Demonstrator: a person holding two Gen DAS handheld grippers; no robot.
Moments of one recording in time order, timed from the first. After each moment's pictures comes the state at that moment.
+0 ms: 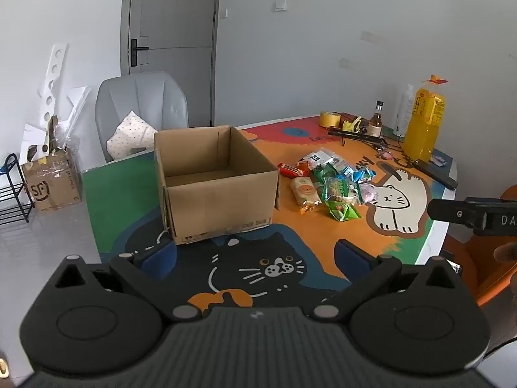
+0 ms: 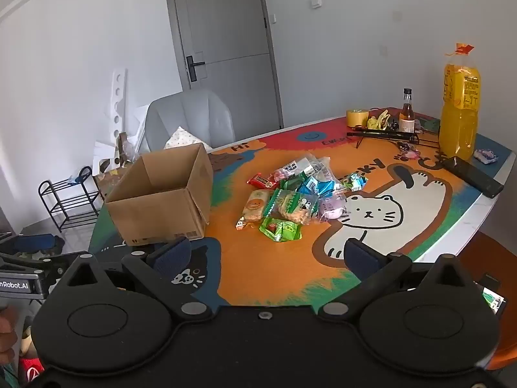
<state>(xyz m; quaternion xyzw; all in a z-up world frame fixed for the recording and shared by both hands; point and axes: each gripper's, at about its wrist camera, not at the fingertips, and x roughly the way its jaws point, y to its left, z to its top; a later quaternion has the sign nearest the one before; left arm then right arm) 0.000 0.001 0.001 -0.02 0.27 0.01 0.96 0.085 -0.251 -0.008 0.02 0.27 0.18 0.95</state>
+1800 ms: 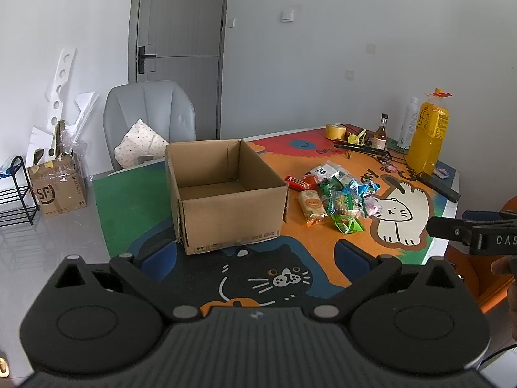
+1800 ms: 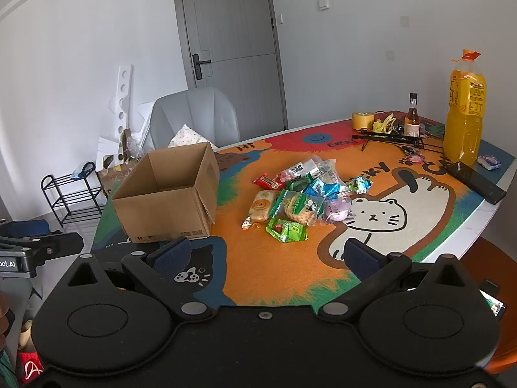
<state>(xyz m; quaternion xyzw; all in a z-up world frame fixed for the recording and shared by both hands) -0.009 0.009 0.012 -0.03 0.26 0.01 0.97 0.083 -0.247 -0.004 0.02 0.26 0.19 0.95</state>
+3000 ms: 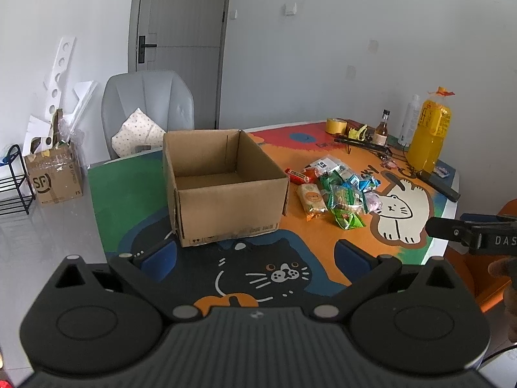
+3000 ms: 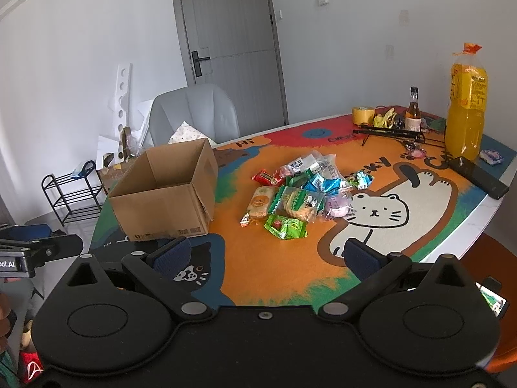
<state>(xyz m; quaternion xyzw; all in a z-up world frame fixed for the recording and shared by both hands) 0.000 0.010 0.006 -0.05 0.28 0.01 0.96 0.093 -0.248 -0.010 0.02 0.28 0.19 0.94</state>
